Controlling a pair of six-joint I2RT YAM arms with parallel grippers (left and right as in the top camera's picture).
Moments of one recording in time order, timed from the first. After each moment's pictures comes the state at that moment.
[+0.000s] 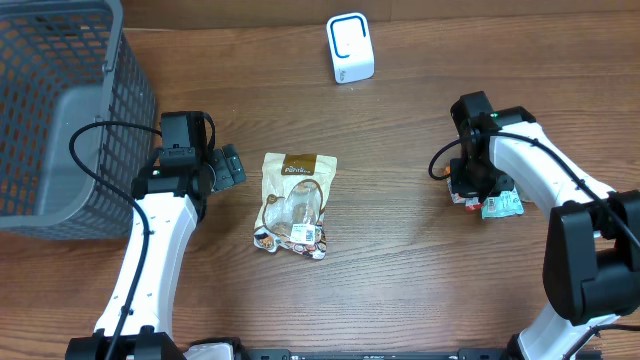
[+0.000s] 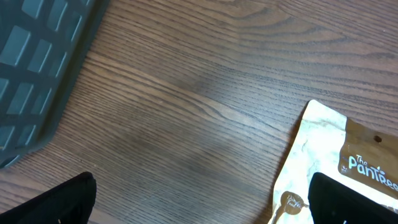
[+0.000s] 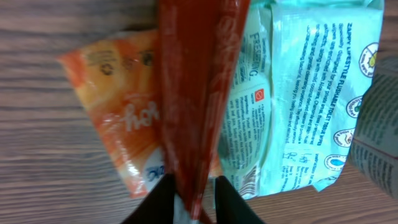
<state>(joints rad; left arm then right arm) 0.06 1.41 1.04 -0.71 -0.19 -0.30 0.22 1.87 1.26 -1.01 0.16 0.23</state>
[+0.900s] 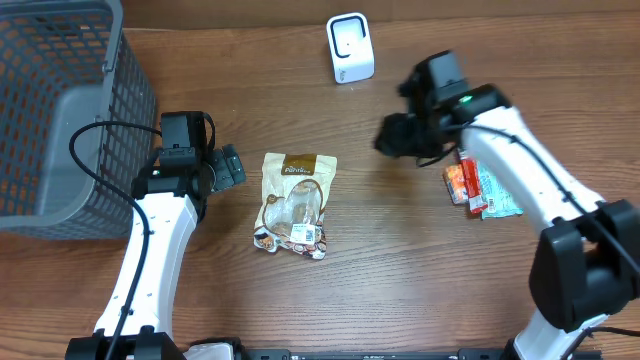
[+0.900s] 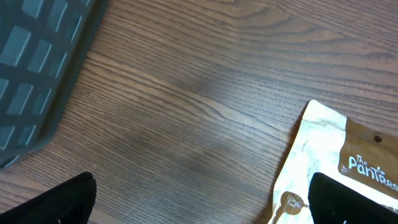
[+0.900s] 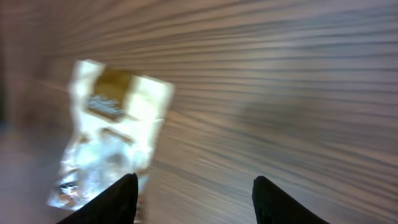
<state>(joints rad) 0.06 1.41 1.04 -0.71 -0.19 -0.30 0.40 1.87 1.50 -0.79 -0.36 0.37</state>
